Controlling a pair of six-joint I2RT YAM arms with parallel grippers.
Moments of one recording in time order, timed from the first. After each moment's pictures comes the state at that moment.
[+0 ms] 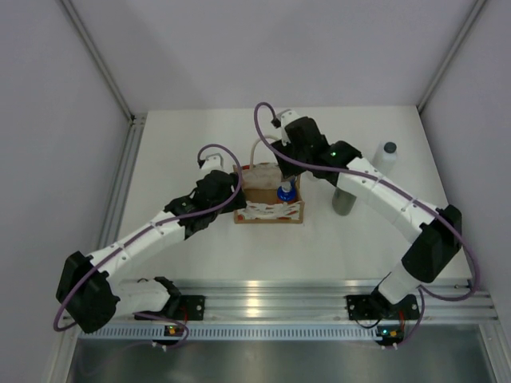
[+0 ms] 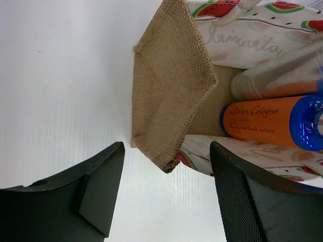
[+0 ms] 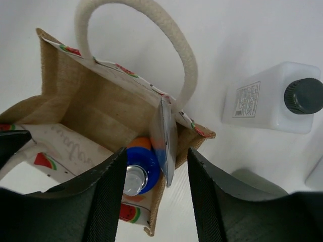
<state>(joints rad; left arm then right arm) -0.69 1.19 0.87 -0.37 -0.36 -0.71 0.73 1.57 1.54 -0.66 0.19 0.09</state>
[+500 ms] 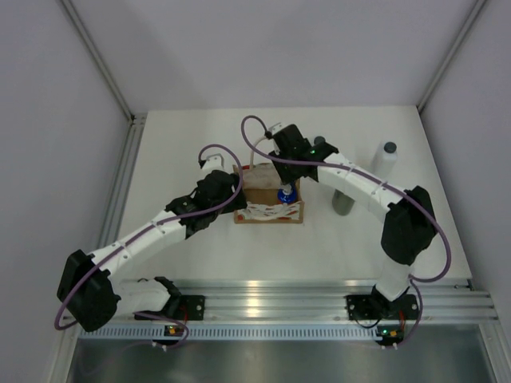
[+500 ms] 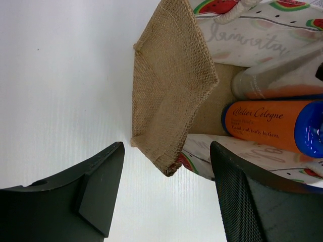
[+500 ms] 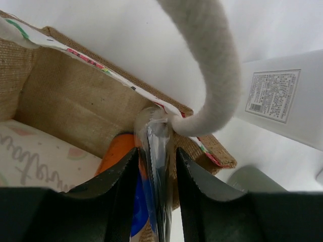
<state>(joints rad) -0.69 1.20 0.87 -0.37 -0.36 -0.71 0.71 1.76 1.55 -0.68 0.21 0.07</state>
